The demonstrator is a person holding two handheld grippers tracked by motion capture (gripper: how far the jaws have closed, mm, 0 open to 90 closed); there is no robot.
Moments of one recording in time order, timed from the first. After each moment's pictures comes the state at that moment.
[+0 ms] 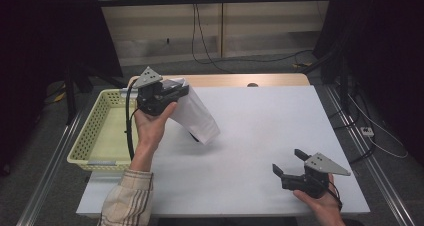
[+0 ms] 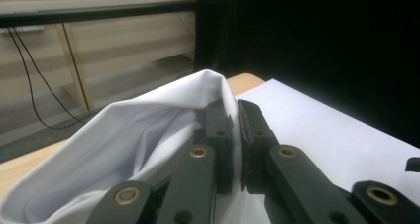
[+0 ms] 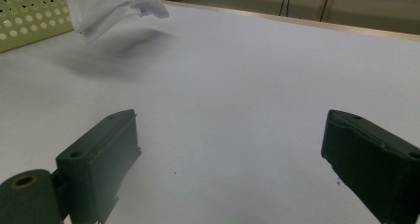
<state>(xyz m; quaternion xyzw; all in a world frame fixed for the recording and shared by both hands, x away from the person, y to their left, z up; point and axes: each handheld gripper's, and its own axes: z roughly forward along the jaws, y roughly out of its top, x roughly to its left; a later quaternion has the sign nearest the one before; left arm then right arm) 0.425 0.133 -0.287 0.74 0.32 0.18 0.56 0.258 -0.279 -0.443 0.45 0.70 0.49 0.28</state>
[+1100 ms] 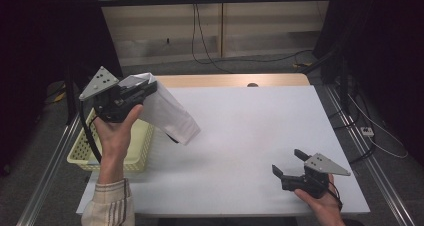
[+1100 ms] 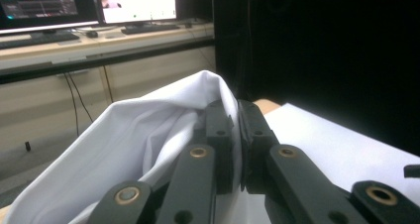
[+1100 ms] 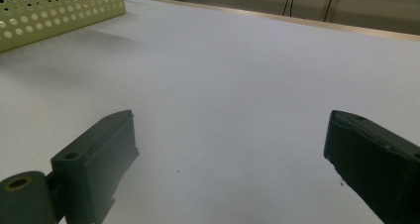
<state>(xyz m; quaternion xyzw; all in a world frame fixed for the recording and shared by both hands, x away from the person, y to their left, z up) 0.377 0.198 -0.245 0.71 0.31 0.24 0.59 0.257 -0.279 -0.443 0.44 0.70 0.49 0.28</state>
